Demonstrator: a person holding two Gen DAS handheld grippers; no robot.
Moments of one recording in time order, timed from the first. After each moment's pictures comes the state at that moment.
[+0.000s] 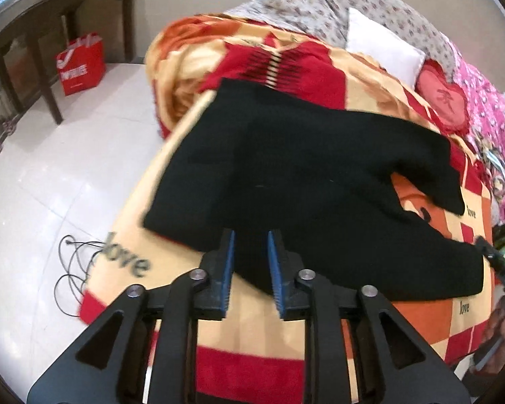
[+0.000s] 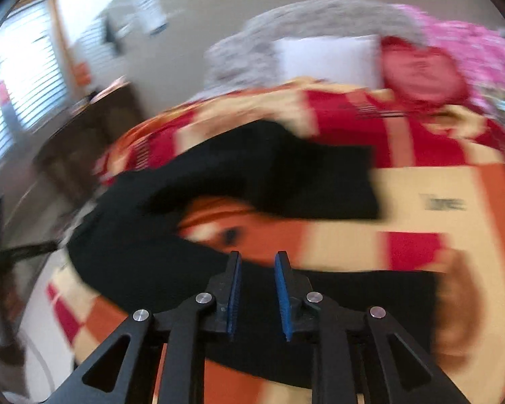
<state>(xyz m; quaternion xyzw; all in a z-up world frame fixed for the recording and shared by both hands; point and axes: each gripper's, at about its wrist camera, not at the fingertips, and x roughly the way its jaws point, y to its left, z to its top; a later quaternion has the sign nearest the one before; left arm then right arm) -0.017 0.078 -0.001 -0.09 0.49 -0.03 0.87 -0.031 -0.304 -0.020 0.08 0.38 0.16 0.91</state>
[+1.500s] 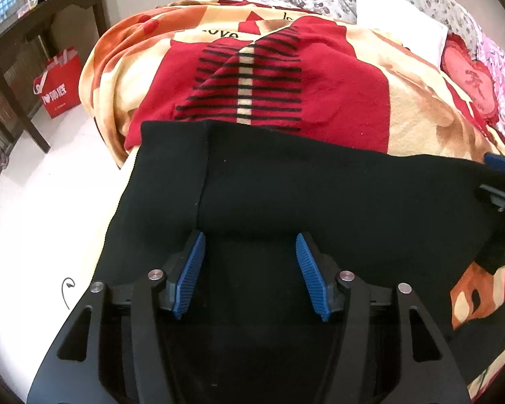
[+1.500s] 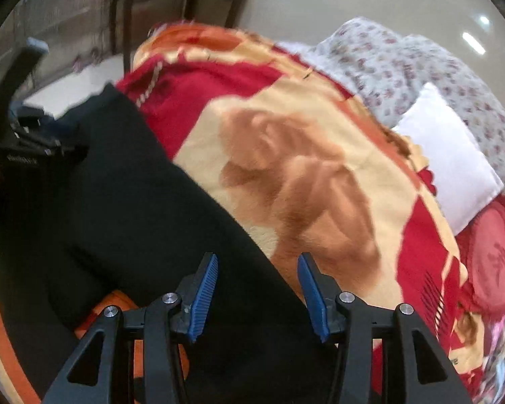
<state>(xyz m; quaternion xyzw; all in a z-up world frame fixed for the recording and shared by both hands) 0.158 0.036 -0.043 -0.03 0.51 -0.02 0.86 0.196 -0.221 -0.022 -0.29 0.43 0.24 0.82</state>
